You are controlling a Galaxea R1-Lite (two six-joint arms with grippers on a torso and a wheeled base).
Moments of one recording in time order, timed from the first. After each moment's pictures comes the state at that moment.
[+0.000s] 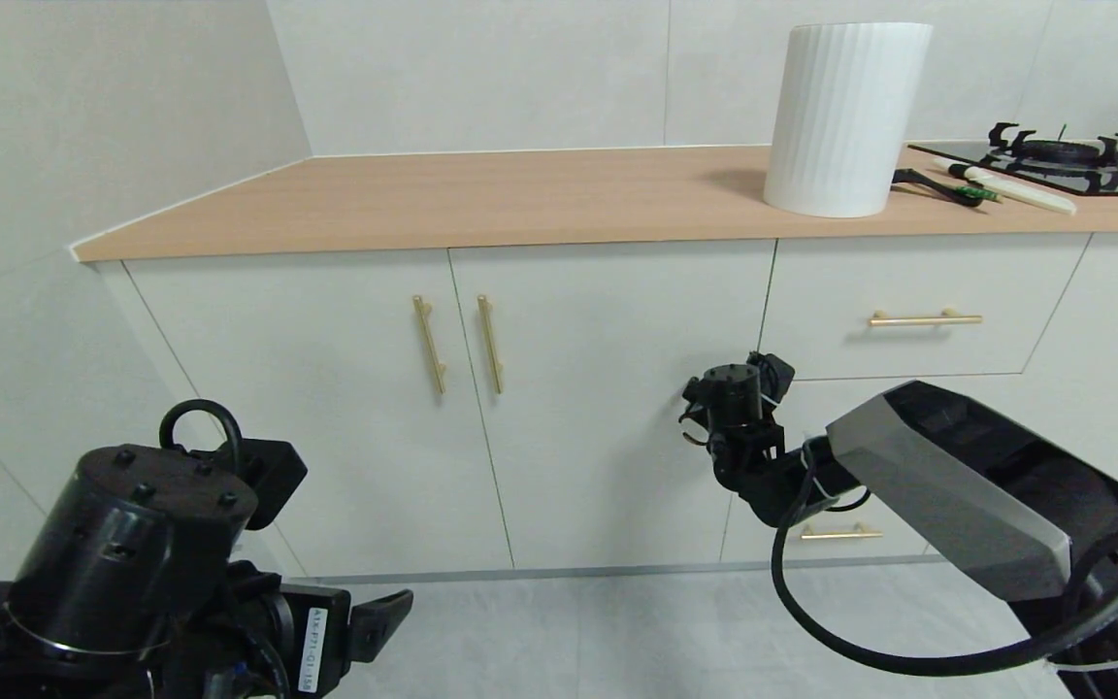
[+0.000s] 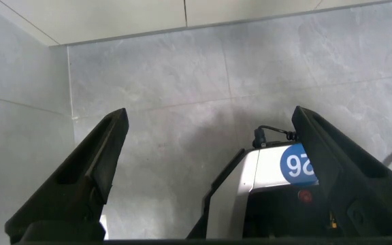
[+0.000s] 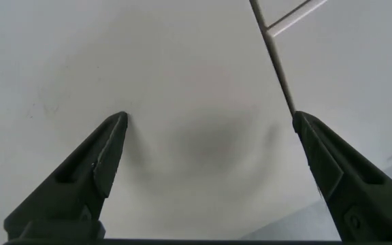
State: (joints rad) left arm -0.67 1.34 -0.62 0.10 0.41 -0.42; right arm 0.46 2.60 -1.62 -0.76 -0.63 0.71
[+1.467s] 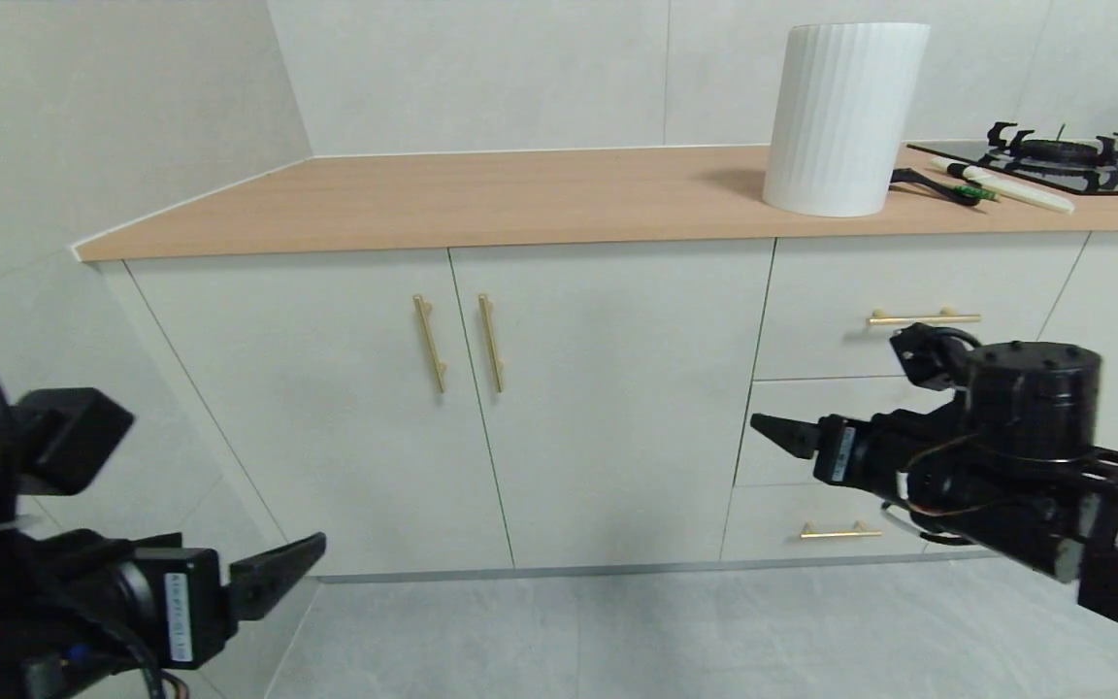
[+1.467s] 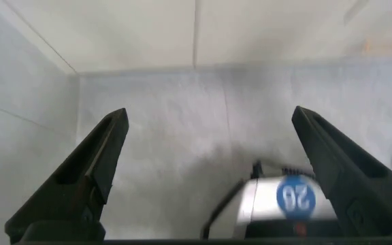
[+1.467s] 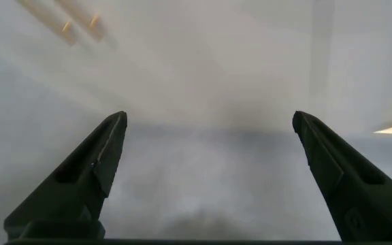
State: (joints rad) left arm -0.55 1.11 -0.63 0.10 0.41 -0.34; right arm 0.48 1.68 -0.61 -0.82 -0.08 0.39
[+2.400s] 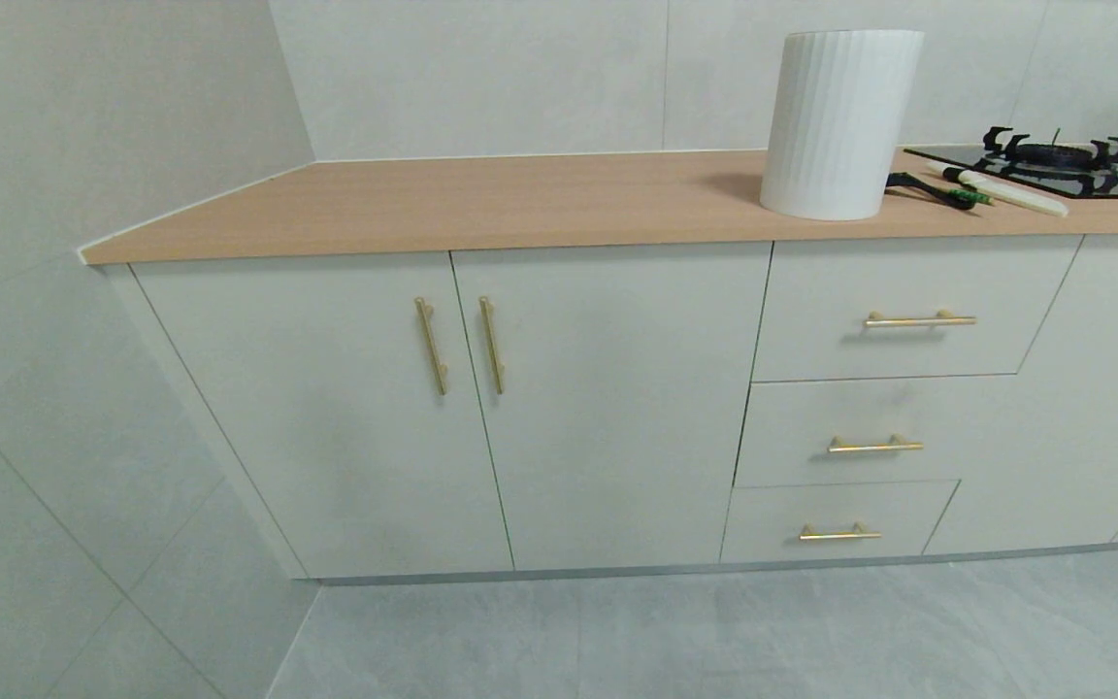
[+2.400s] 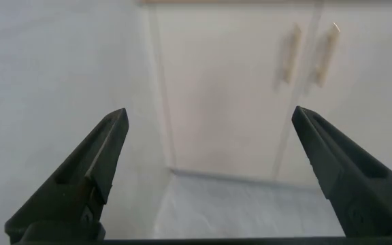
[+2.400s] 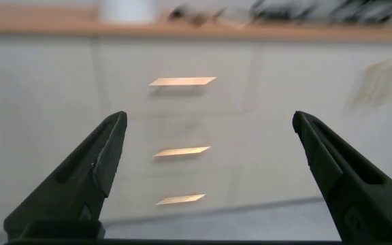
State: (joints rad) left arm -0.16 0.22 -0.43 0.10 0.40 0.05; right arm 0.13 0.41 -0.24 -0.40 -0.29 -0.15
